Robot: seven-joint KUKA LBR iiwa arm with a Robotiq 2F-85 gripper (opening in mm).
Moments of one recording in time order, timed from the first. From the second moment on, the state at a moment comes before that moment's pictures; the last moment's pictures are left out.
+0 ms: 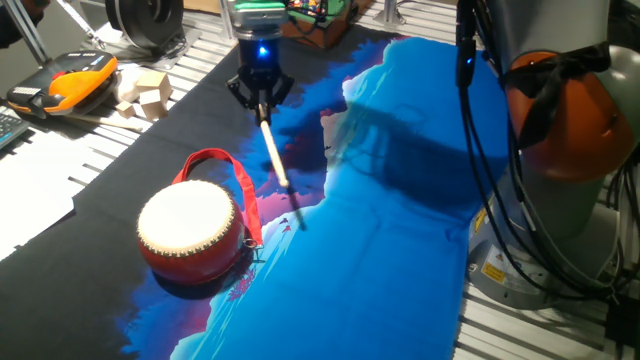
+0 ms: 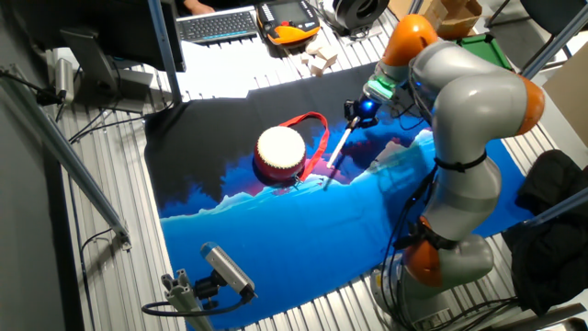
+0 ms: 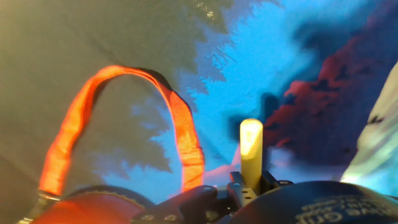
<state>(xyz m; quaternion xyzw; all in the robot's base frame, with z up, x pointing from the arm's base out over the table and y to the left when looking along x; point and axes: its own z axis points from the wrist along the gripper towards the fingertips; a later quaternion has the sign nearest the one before) 0.532 -0.011 0.141 -0.35 -0.92 -0.10 0.10</state>
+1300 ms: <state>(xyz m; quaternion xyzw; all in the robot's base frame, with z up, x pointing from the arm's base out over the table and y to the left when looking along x) 0.540 -0.001 0.150 -0.33 -0.93 -0.14 0.08</state>
